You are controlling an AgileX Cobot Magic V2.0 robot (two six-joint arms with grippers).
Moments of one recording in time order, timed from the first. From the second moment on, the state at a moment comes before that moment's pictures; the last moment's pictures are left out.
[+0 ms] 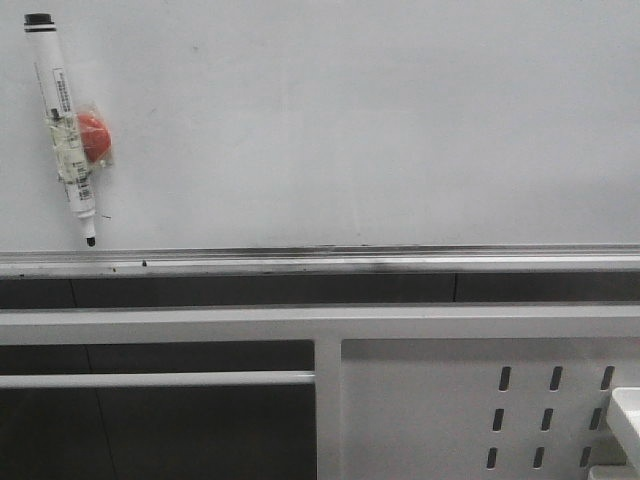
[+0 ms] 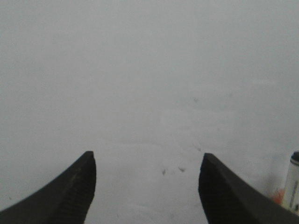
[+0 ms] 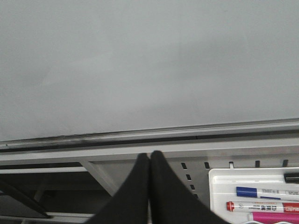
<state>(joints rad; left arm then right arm) -0.07 0.38 -0.19 0.05 -0.17 -0.12 -0.10 0.22 -0.46 0.47 0.70 -0.18</state>
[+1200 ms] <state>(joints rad) -0.36 1.45 -0.03 0.13 -1.13 -0.27 -0.10 0.22 -0.46 0.54 0.77 -0.23</state>
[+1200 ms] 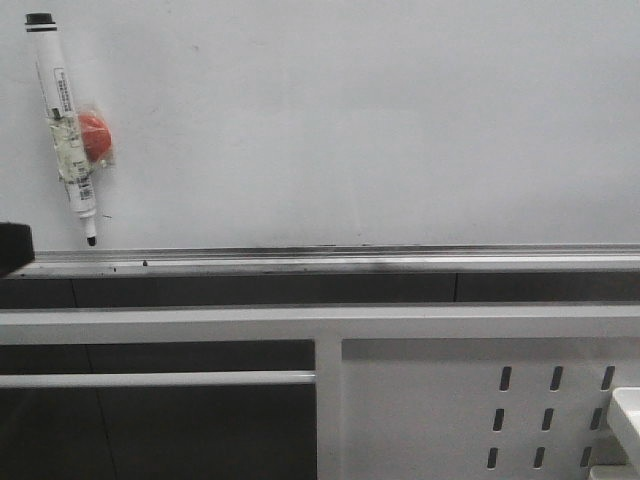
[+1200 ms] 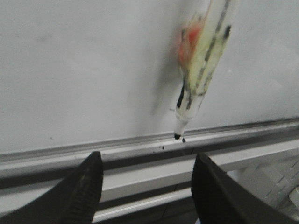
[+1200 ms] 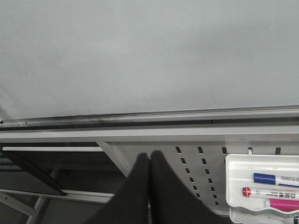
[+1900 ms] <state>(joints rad) -0.36 1.51 -0.13 0.21 -1.14 -0.30 -0.10 0.22 -0.46 0.54 0.77 -0.23</state>
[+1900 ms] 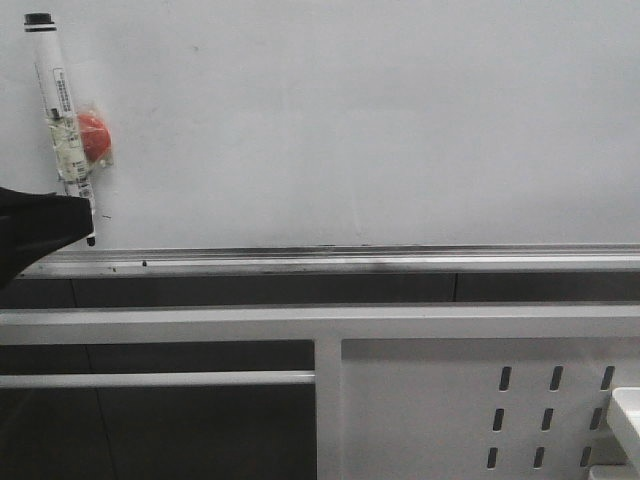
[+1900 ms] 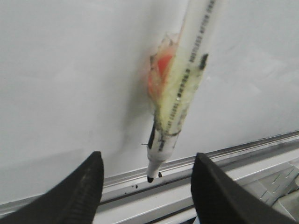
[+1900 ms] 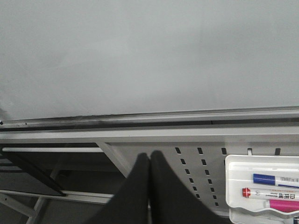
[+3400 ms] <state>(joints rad) -0.37 1.59 -0.21 0.26 -1.13 -0.35 -0.10 0.22 -0.46 0.54 0.75 -0.23</state>
